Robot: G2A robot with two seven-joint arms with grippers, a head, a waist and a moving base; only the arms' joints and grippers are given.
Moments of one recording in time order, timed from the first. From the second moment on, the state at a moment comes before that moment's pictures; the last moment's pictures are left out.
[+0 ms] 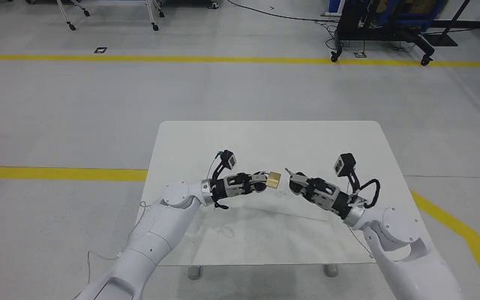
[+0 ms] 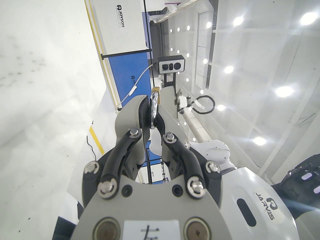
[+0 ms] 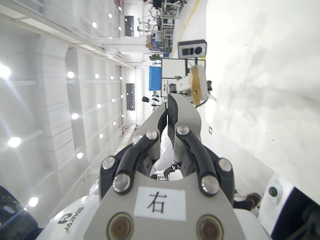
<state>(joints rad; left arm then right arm) 0.97 -1.38 -0.94 -0.96 -0.61 -0.37 -1.13 -1.66 -1.03 1.48 -1.91 0.50 0.08 0.67</state>
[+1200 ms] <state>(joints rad) 0.96 -1.39 -0.94 -0.93 -0.62 -0.39 -1.16 -1.42 -1.07 1.30 -1.64 0.52 0.00 0.69</state>
